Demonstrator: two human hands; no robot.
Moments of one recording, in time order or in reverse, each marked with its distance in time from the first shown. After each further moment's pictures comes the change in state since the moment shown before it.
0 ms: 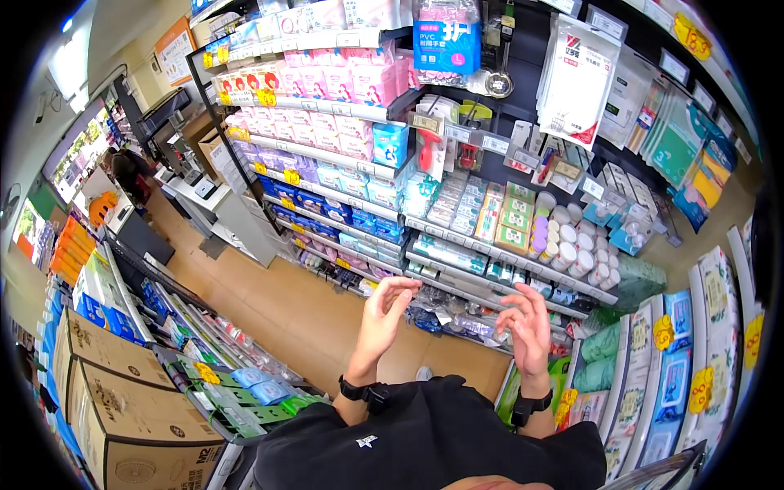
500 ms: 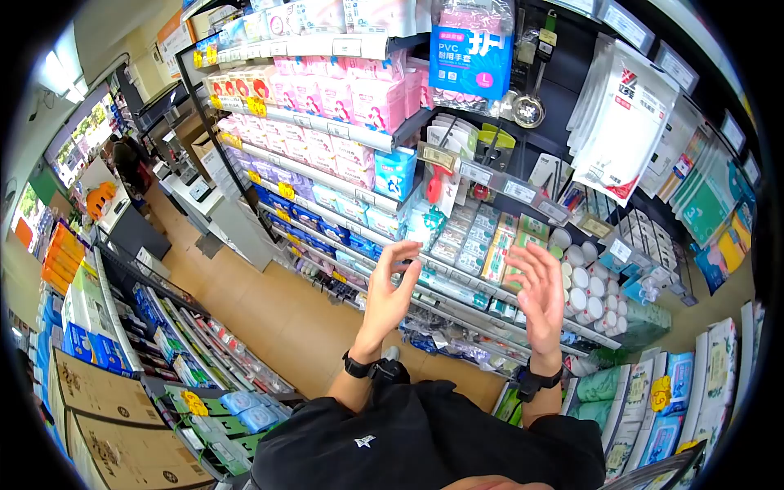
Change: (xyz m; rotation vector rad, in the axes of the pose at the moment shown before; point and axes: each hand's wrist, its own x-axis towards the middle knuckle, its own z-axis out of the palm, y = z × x) left_hand 0.168 -0.001 0.004 0.258 0.079 0.241; right_hand 0.185 -0.004 0.006 -0.222 -0.130 -0.179
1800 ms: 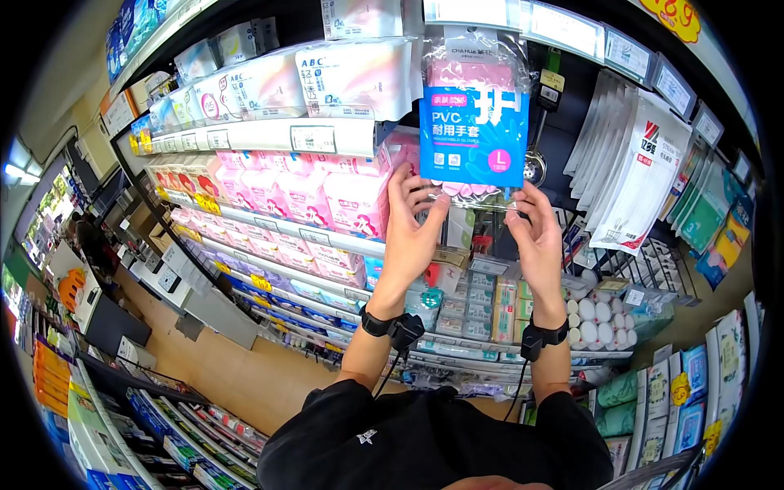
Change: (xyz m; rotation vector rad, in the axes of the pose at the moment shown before) left_hand 0.278 -0.007 0.025 -0.284 -0.124 0.251; right_hand 0.231 0.064 0.011 -0.318 0.302 -0.152
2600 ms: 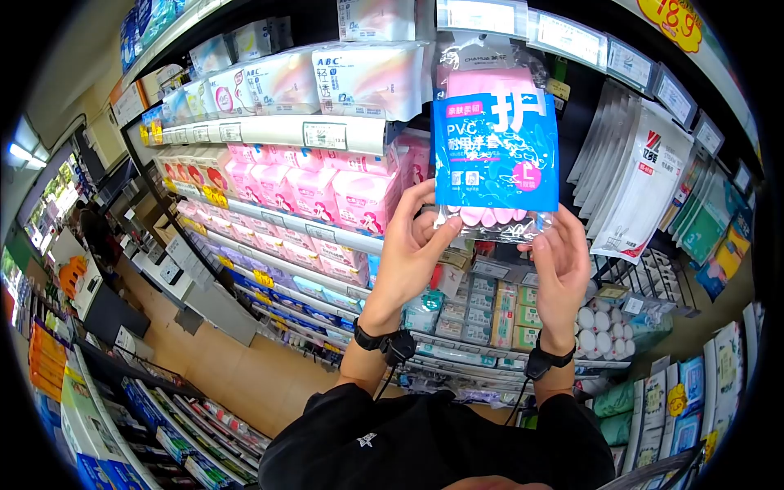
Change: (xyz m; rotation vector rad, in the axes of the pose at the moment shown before) left_hand -0.020 0.050 -0.002 -0.278 -0.196 -0.070; right_hand -0.032 -0.059 0.006 0.121 0.021 -0.165
